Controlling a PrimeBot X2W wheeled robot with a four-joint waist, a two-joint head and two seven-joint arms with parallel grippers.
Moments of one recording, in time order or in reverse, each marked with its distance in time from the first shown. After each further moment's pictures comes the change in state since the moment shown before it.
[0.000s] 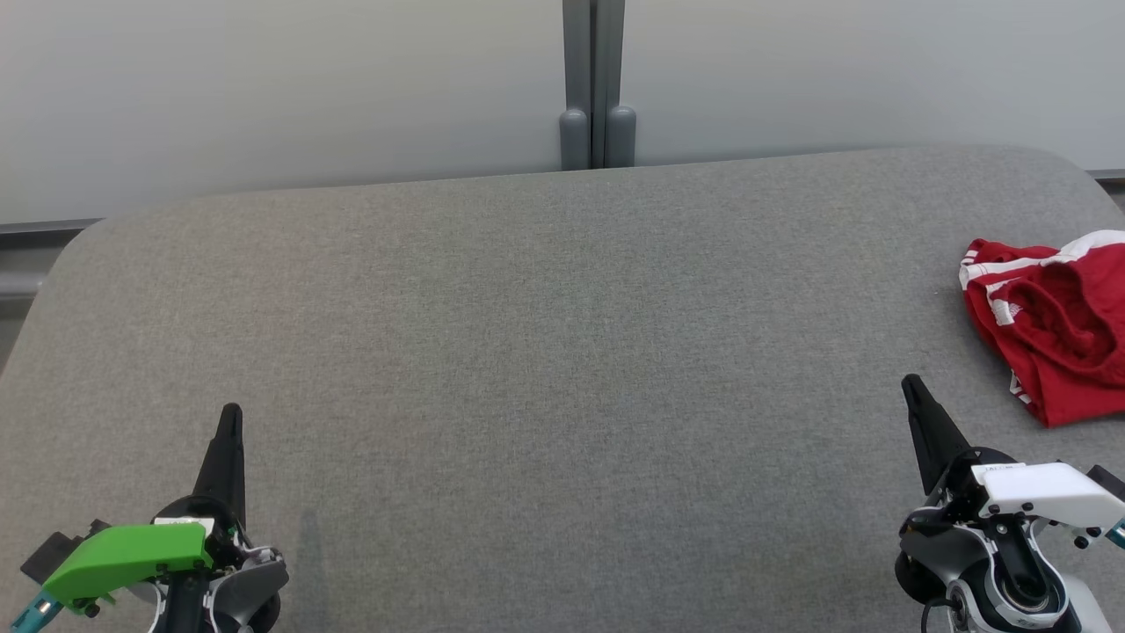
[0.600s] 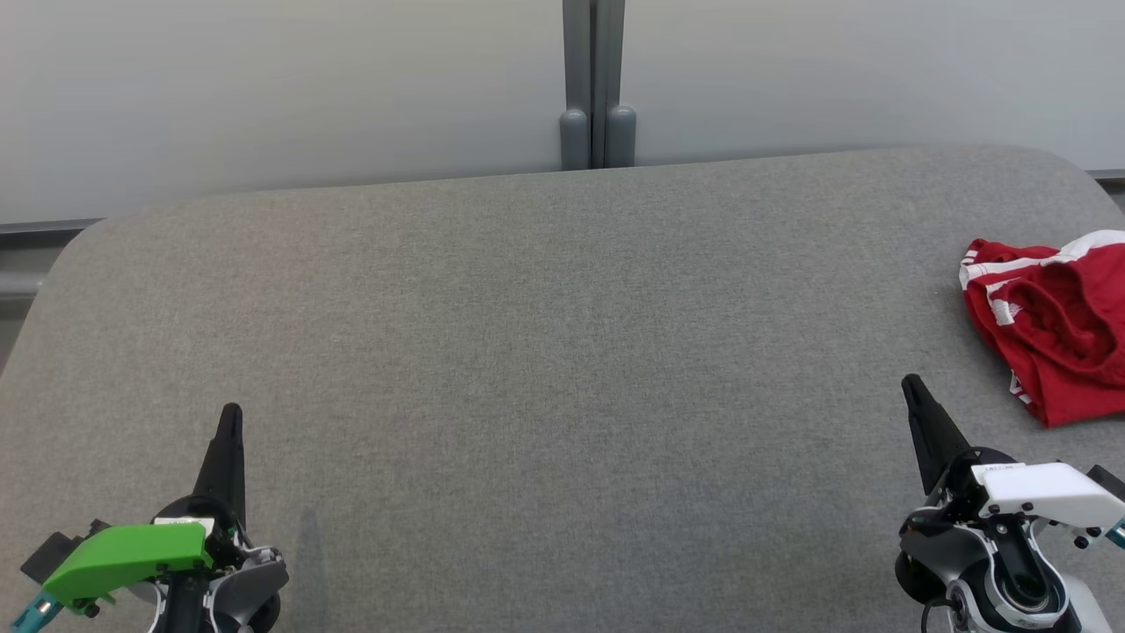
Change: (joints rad) left arm 0.000 0.000 0.000 0.000 0.000 0.000 0.000; right arm 0.000 0.000 0.000 0.000 0.000 0.000 0.000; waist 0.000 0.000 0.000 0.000
